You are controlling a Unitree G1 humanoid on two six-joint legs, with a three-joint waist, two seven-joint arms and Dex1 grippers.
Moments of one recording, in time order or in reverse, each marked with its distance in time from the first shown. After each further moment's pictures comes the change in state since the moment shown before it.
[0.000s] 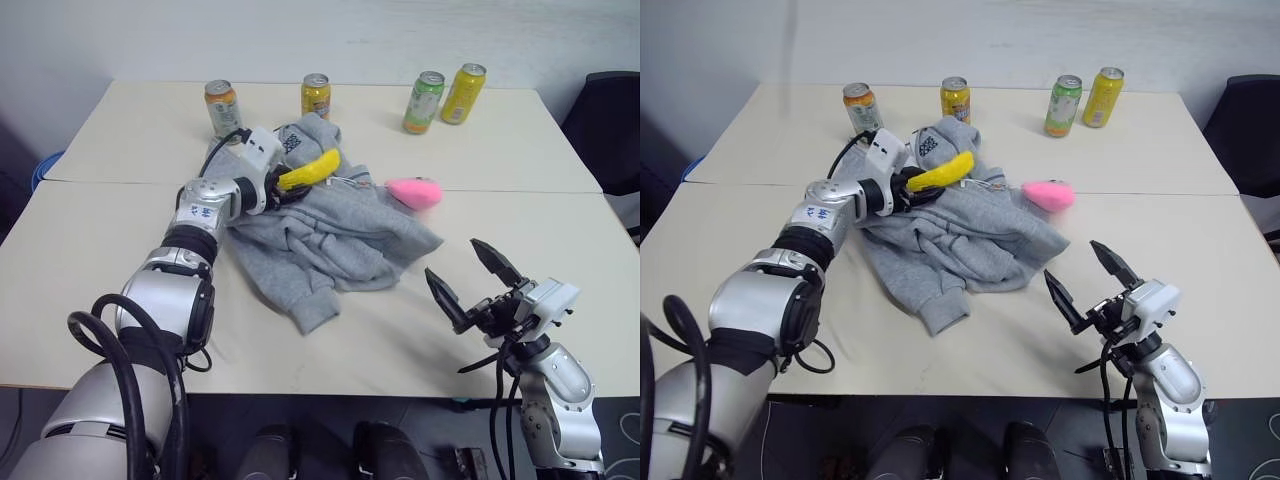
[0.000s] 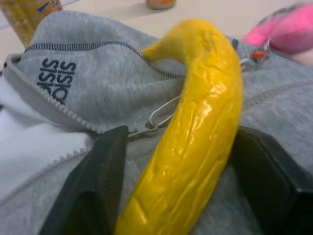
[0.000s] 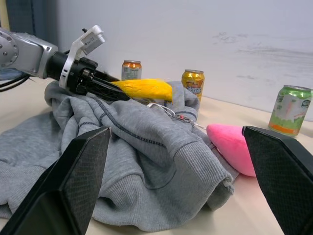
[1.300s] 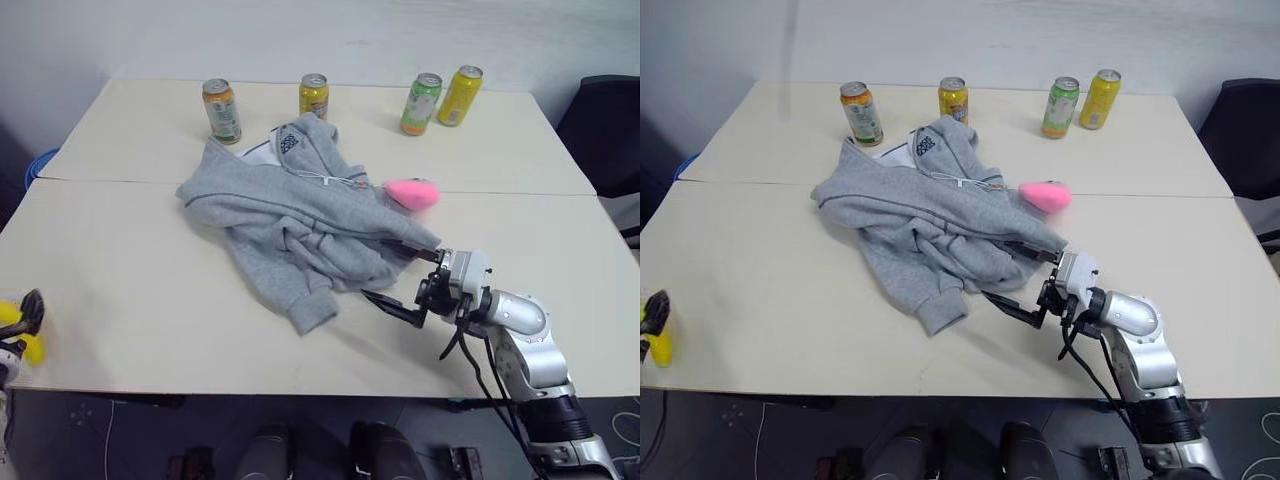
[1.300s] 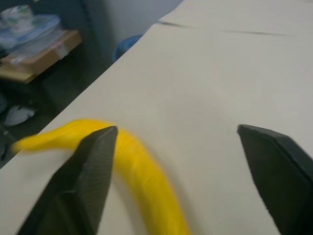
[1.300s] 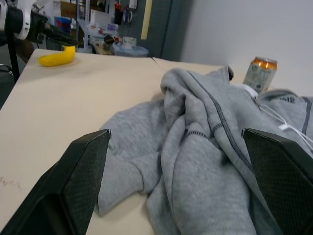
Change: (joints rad) left arm 1.416 0.190 0.827 -1.522 -0.354 0.463 0.454; right arm -0.321 -0.146 0.229 0.190 -0.012 0.113 0.345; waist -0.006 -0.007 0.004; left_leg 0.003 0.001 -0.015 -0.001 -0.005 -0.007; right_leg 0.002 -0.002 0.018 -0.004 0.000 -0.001
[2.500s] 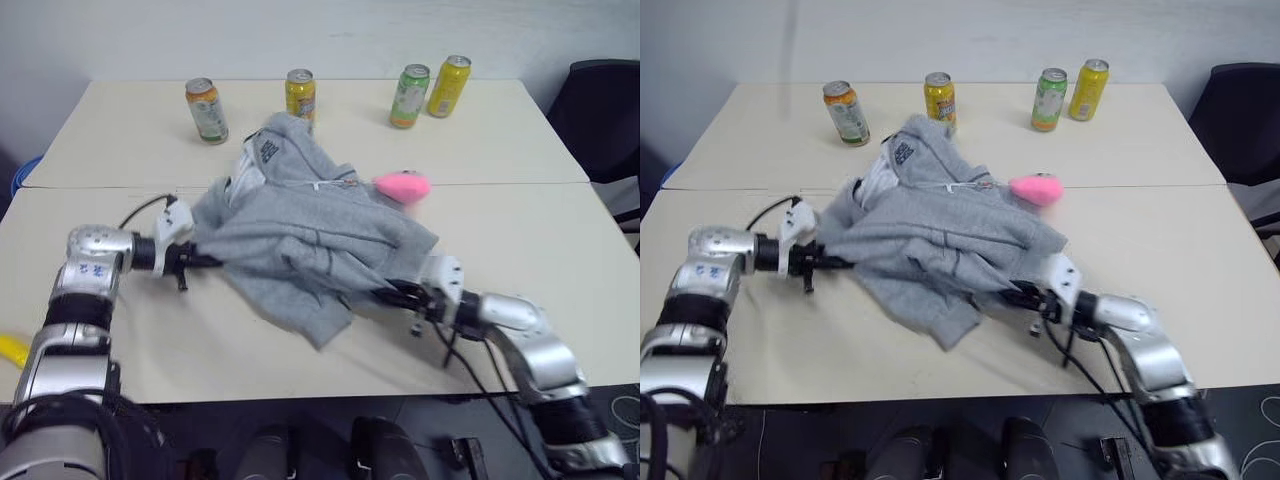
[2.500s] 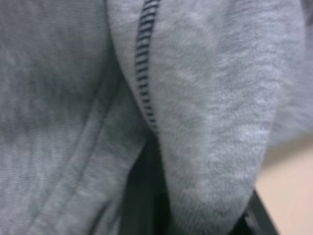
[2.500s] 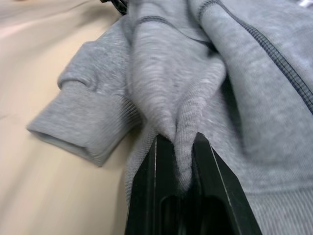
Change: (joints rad) left arm -0.757 0.253 -0.881 0.759 0.237 -0.255 -1.164; right arm 0.062 -0.180 -0.016 -0.112 -0.019 0.367 0.049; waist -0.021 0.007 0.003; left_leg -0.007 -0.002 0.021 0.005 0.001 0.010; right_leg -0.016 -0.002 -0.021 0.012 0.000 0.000
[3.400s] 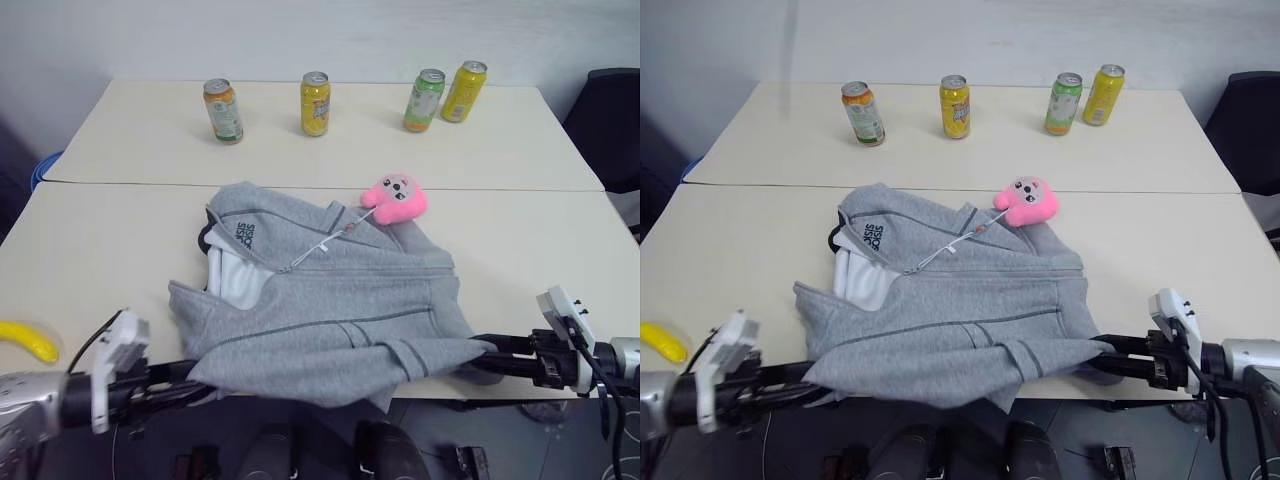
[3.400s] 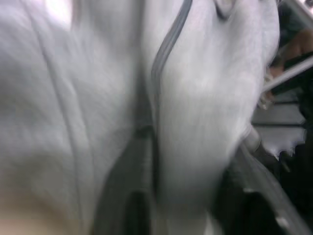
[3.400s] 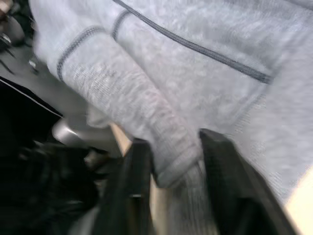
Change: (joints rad) left arm 1.113 0.159 0.598 -1.100 -0.554 0.659 0.206; right arm 0.376 -0.313 -0.337 -0.090 0.380 0.464 0.222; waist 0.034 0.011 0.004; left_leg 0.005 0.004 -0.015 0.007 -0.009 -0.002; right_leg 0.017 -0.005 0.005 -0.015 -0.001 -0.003
